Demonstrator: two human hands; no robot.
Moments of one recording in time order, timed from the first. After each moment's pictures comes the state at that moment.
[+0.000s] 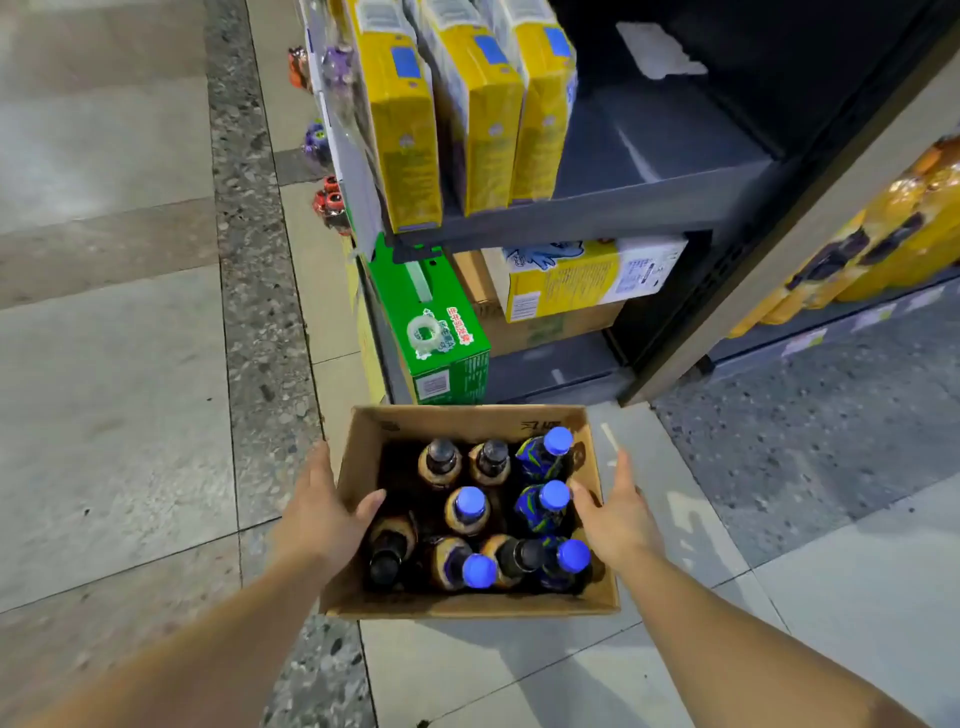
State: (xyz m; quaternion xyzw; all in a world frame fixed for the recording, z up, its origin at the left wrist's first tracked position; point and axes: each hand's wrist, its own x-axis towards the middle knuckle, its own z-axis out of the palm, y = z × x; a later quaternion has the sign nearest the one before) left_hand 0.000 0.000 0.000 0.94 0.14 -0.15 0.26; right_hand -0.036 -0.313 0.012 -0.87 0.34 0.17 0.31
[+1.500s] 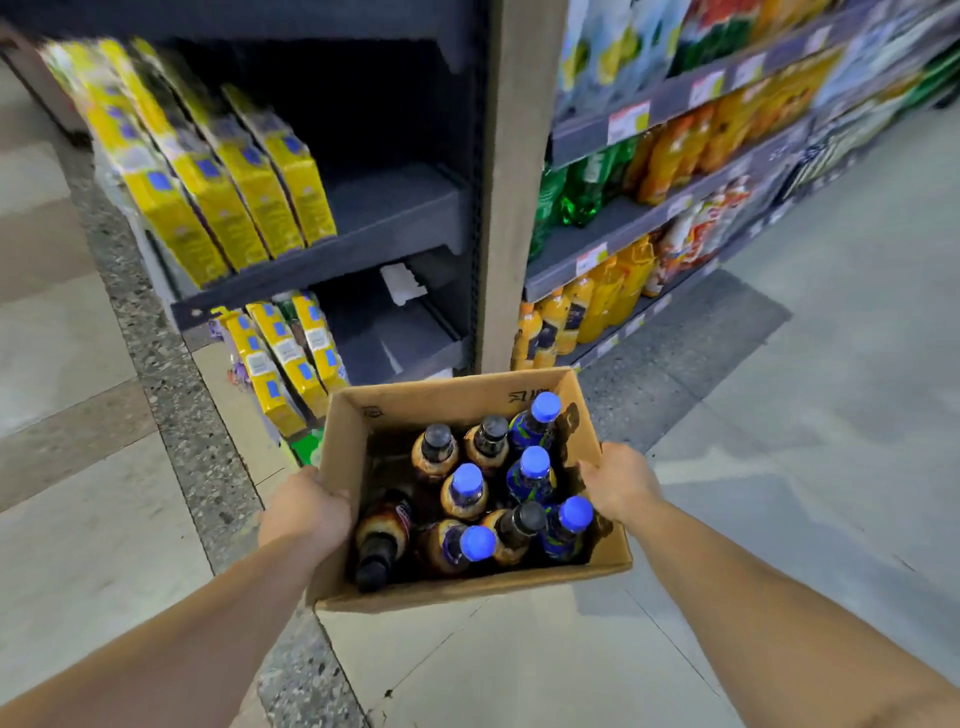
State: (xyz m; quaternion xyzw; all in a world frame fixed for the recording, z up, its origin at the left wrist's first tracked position) left_hand -0.040 -0.148 0.390 0.96 0.08 -0.16 0.21; right_hand -0.153 -0.459 0.410 -0.88 0.38 0.13 0.26
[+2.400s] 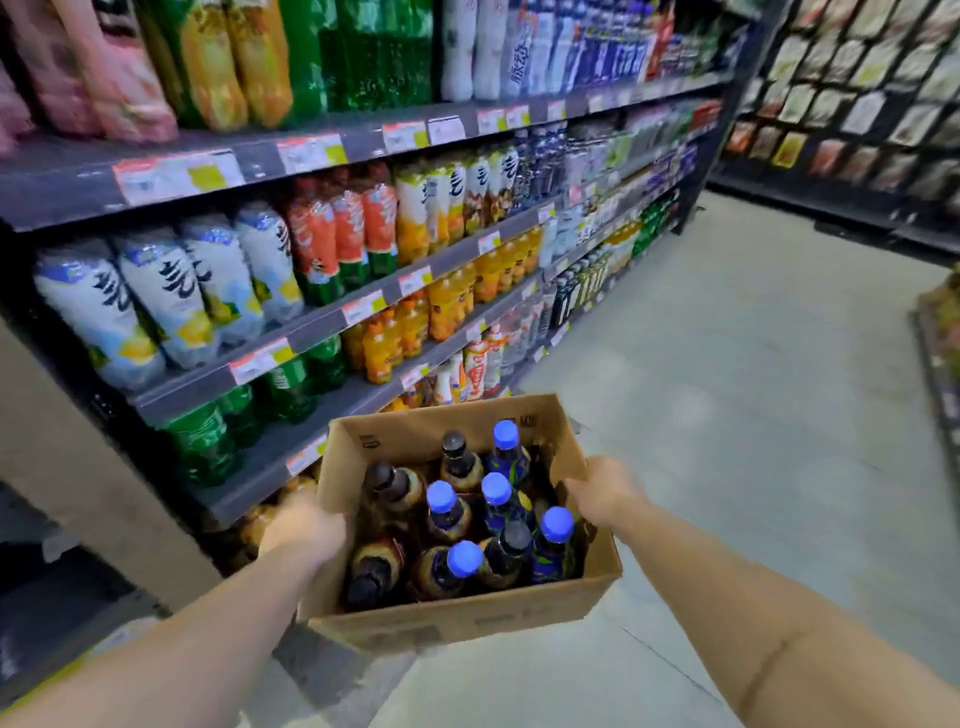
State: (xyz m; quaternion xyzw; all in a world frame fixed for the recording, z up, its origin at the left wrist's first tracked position) left_hand -0.034 -0.666 0.548 0.95 -0.08 -0.19 0.25; right_hand -0.226 -0.939 0.595 -0.85 0.46 0.06 0.25
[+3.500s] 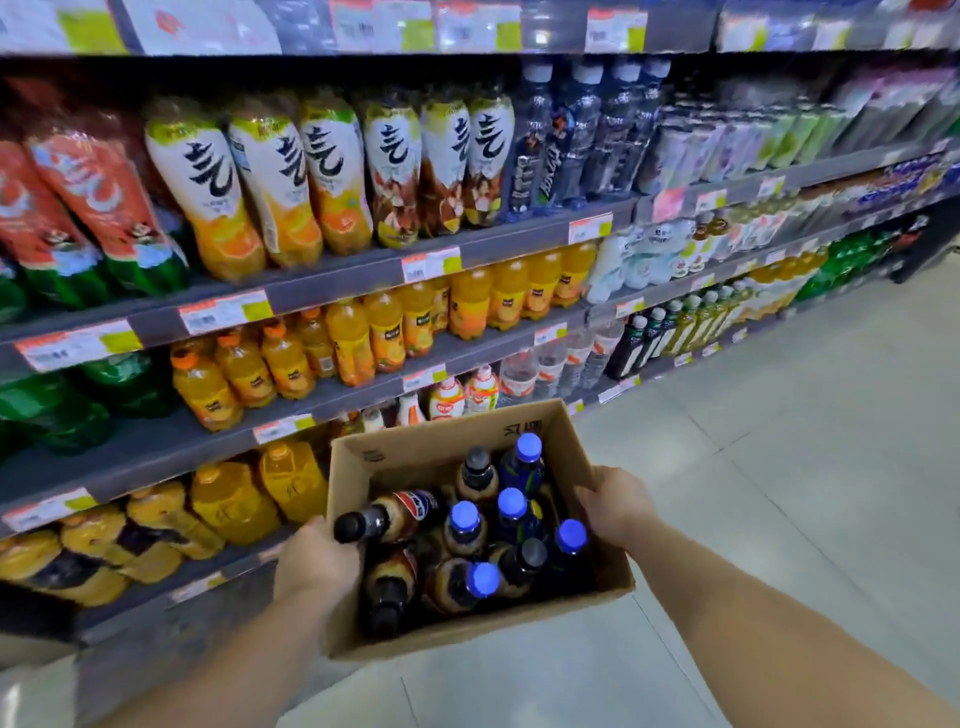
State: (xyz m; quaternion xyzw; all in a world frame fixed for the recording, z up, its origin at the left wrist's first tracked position) left_hand 0.046 -1.169 0.445 0.93 0.19 -0.12 0.30; right_hand 0.013 -1.482 0.496 -0.92 0.28 0.14 0.24
